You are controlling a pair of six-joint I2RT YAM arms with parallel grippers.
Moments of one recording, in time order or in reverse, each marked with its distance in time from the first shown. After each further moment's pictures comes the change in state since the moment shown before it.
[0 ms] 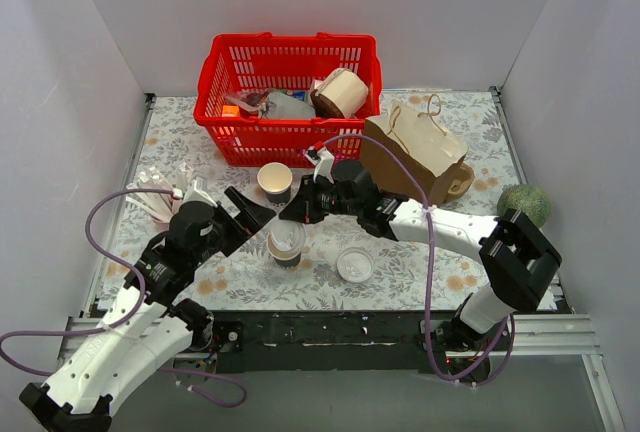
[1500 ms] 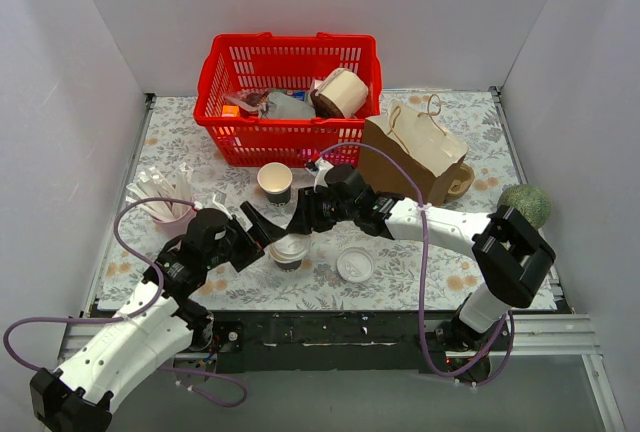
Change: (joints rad) left arm 0.001 0.031 -0.171 0.098 0.160 -0.059; right arm 0.000 0.035 0.006 -0.200 0.029 -0.050
